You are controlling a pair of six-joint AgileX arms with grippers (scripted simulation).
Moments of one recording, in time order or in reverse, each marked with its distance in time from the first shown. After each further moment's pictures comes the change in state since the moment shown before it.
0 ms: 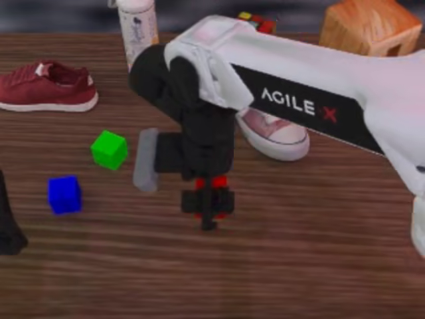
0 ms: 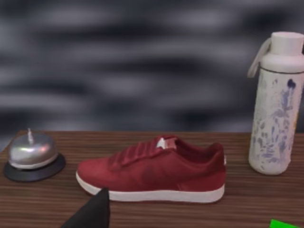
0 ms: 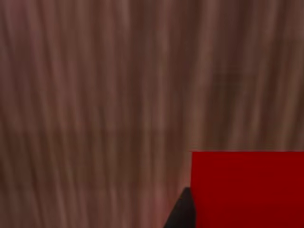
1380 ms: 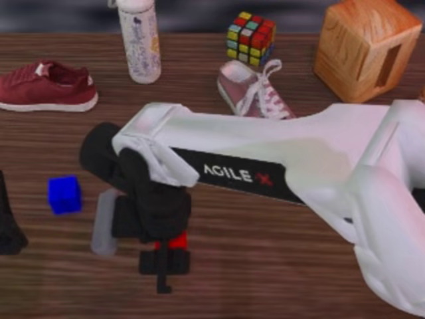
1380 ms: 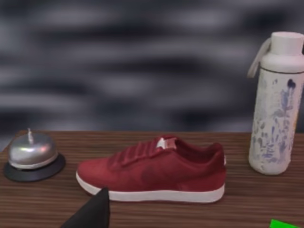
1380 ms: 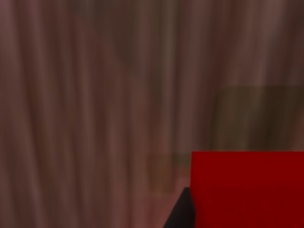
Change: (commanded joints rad) left arm 0.000 0.000 0.000 0.000 0.000 0.000; right arm 0.149 0.103 -0.076 0.195 0.003 0.120
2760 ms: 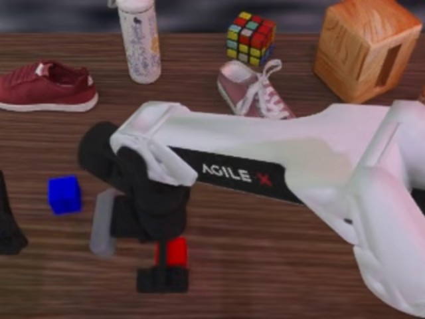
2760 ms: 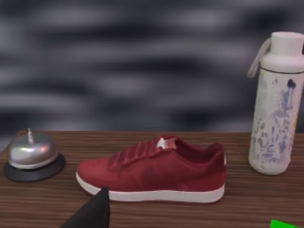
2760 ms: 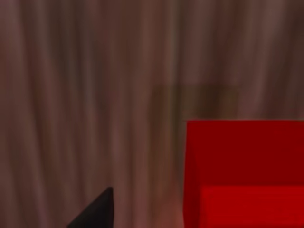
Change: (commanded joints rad) left arm 0.000 0.000 0.000 0.000 0.000 0.000; right arm 0.002 -0.001 0.017 -0.018 0.000 -0.003
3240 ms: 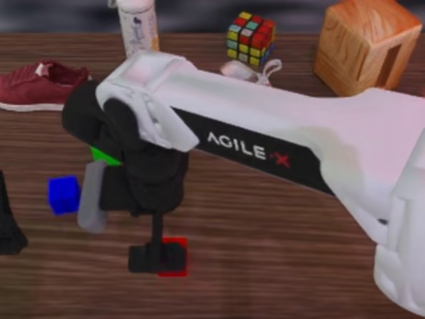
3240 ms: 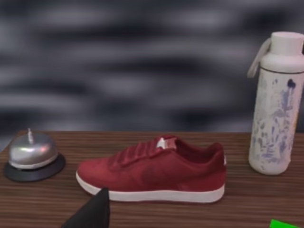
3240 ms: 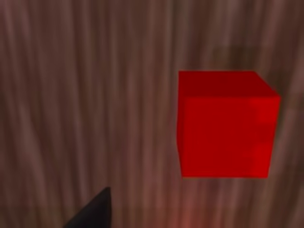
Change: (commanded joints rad) left arm 0.000 0.000 0.000 0.000 0.000 0.000; right arm 0.005 -0.039 0.189 -0.230 -0.001 0.001
